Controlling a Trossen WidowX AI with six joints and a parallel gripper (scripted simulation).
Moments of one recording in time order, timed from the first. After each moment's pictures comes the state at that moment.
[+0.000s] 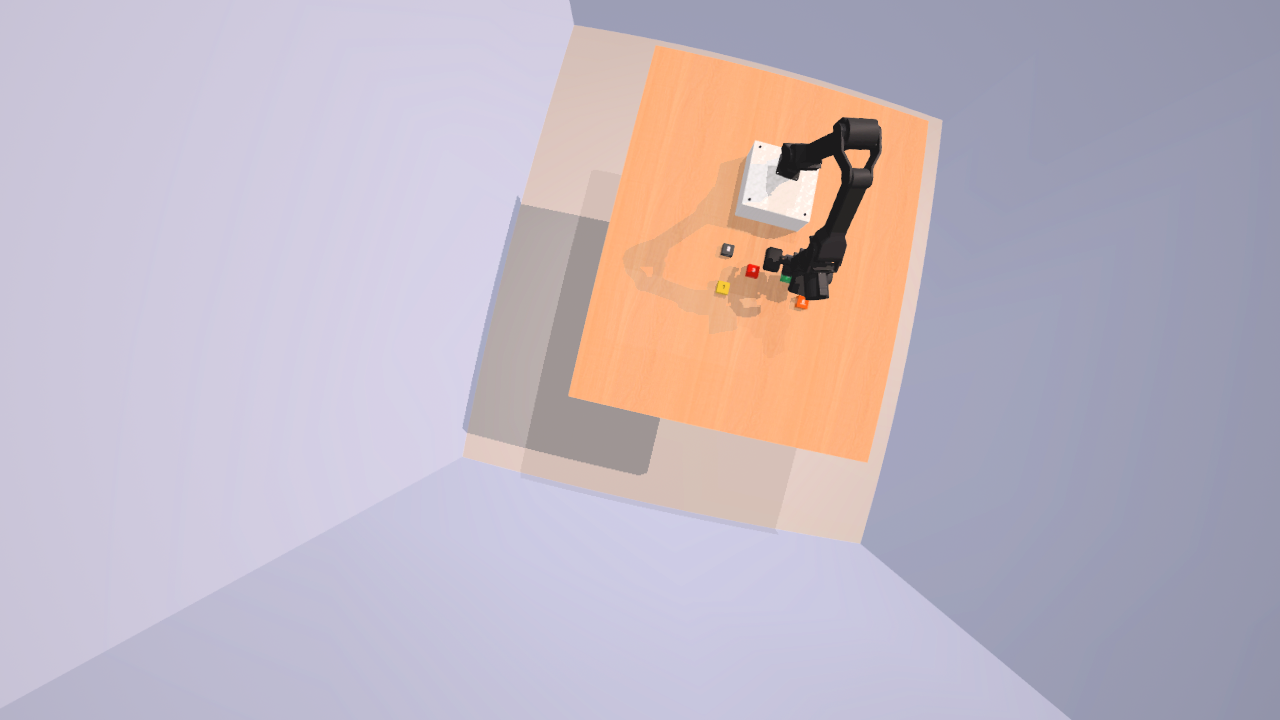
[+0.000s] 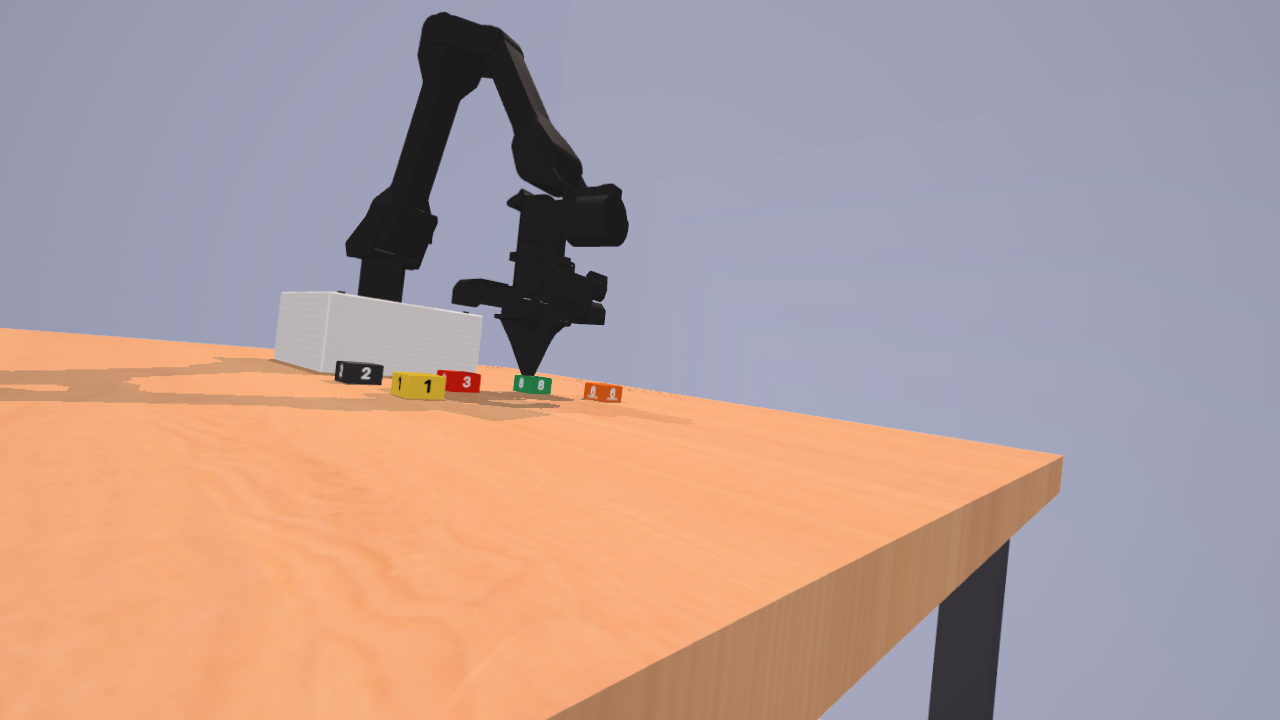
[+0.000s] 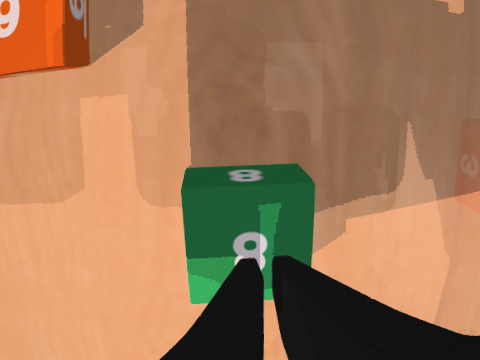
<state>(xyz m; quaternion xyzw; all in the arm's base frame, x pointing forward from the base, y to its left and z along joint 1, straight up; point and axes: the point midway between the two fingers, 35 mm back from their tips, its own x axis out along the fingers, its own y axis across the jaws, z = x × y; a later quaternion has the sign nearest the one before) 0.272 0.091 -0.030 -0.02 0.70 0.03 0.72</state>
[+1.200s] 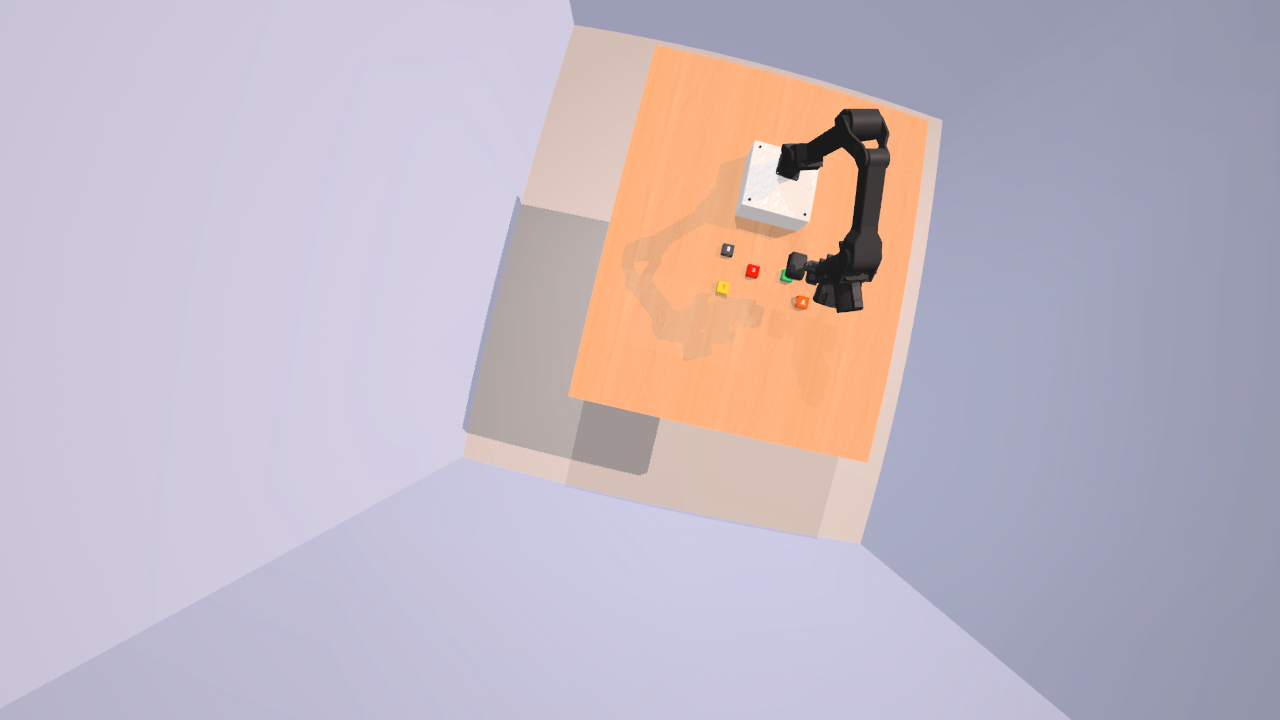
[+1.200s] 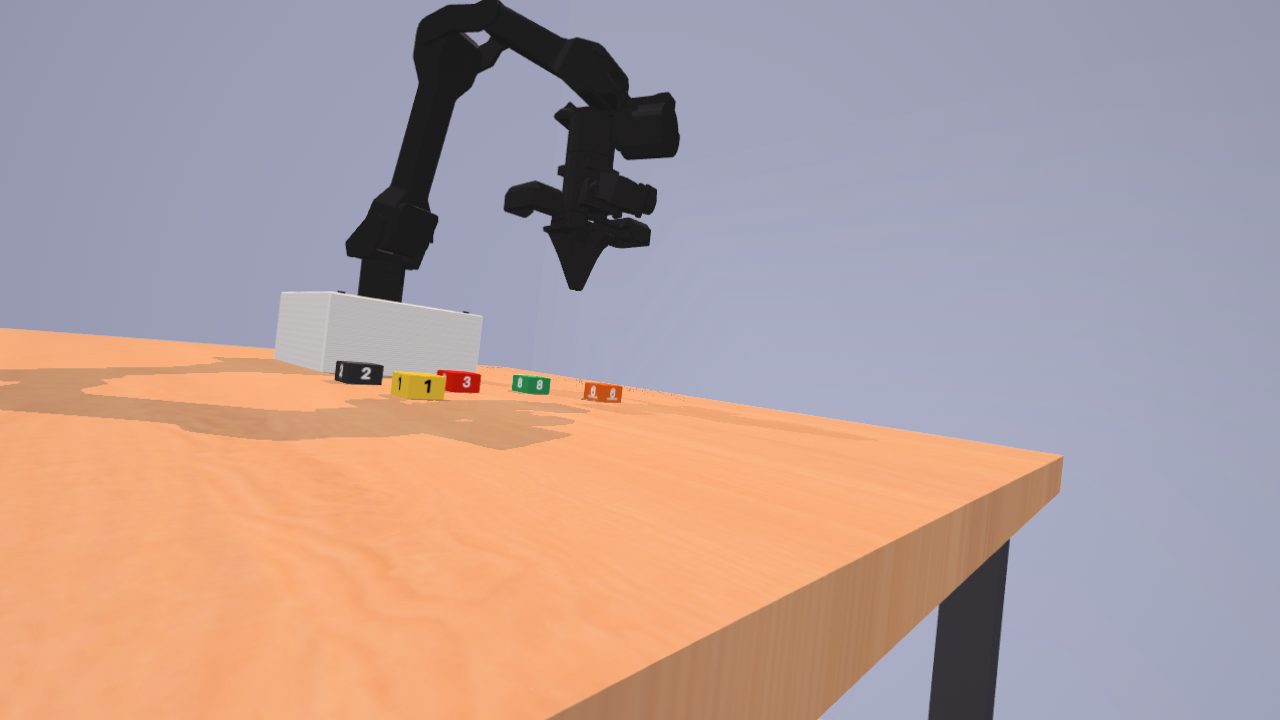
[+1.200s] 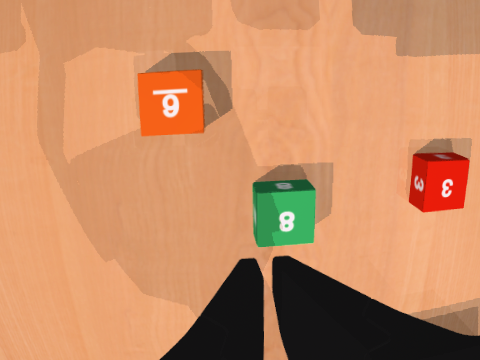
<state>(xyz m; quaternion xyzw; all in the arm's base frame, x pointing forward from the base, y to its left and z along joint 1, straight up) 0.303 0.122 0.081 -0.01 0.70 0.02 0.72</state>
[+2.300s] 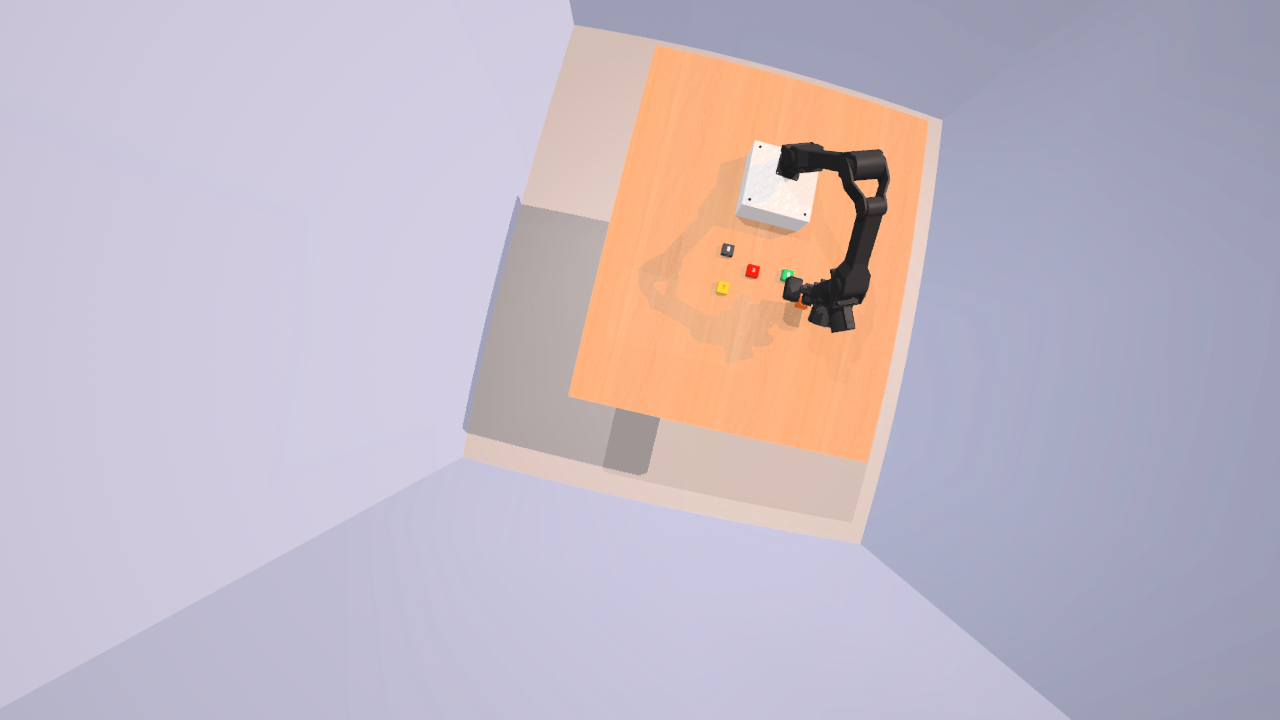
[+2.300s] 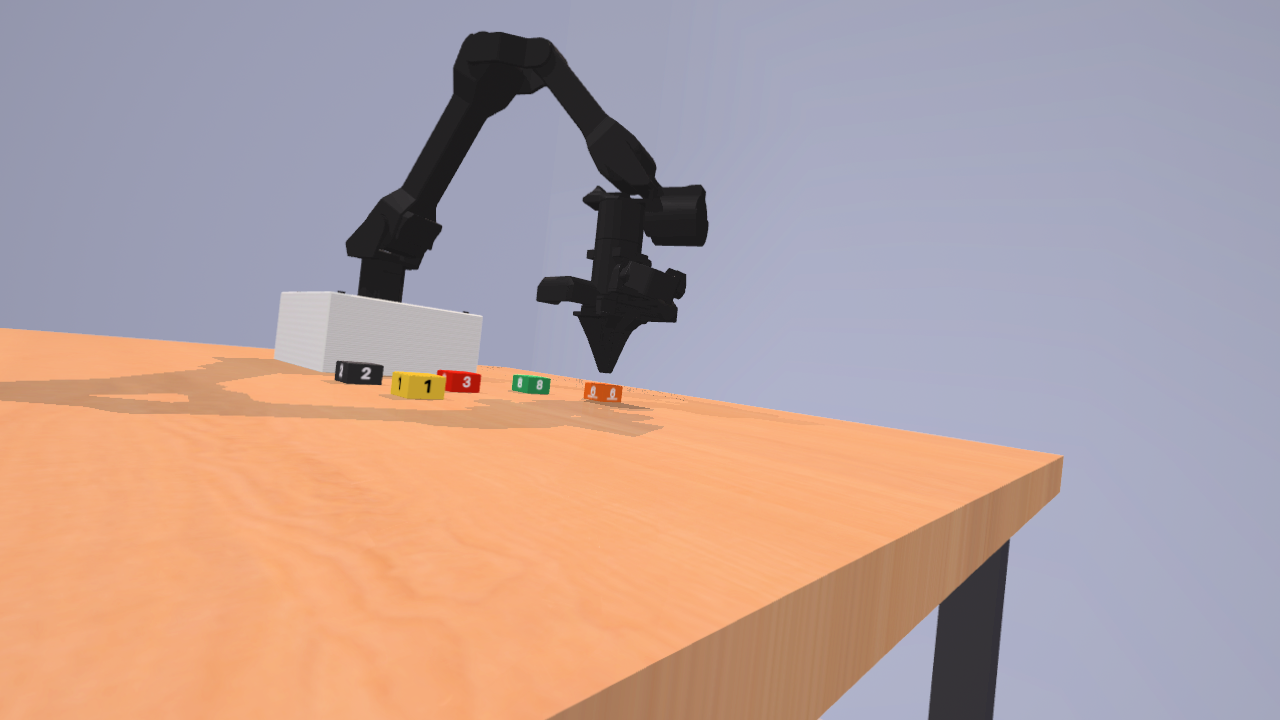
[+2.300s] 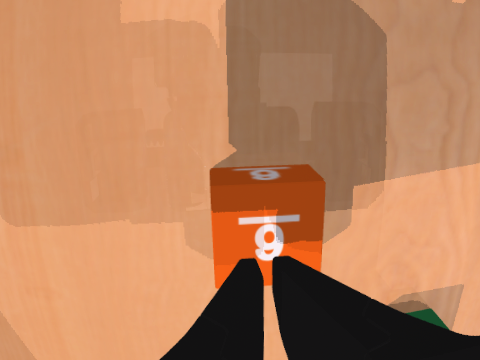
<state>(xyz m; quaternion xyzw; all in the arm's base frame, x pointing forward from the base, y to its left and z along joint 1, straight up) 0.335 0.159 -0.012 -0.01 0.69 0.03 0.72</state>
